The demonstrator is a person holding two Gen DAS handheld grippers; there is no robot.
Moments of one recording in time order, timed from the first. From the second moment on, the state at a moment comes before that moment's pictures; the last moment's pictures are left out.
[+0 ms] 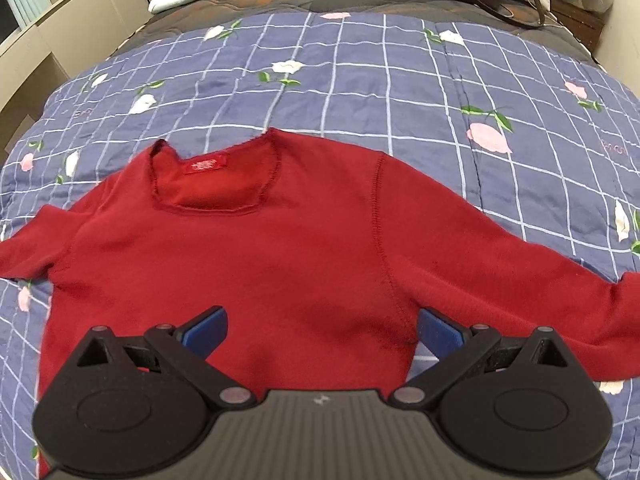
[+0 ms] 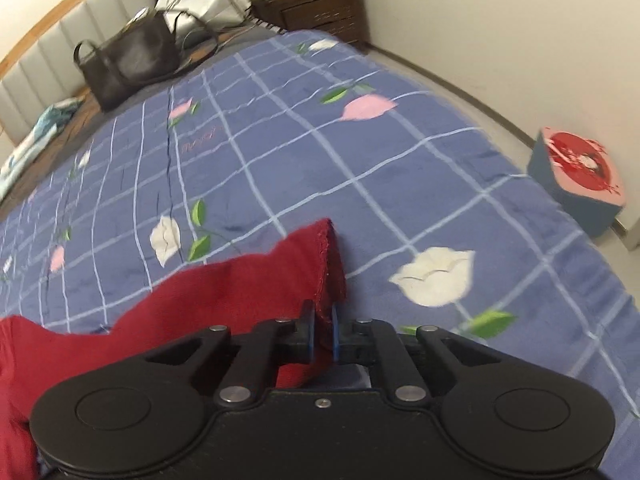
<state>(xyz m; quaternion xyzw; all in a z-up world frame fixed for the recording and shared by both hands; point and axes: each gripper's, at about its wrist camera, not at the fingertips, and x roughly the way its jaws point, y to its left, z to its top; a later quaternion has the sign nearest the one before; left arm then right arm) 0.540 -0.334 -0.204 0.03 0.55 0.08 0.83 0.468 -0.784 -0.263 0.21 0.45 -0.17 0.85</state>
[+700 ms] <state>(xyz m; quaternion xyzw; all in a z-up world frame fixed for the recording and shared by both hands) 0.508 -0.224 -0.140 -0.04 0.53 0.06 0.84 0.456 -0.684 -0.111 0.17 0.38 -0.11 0.90</state>
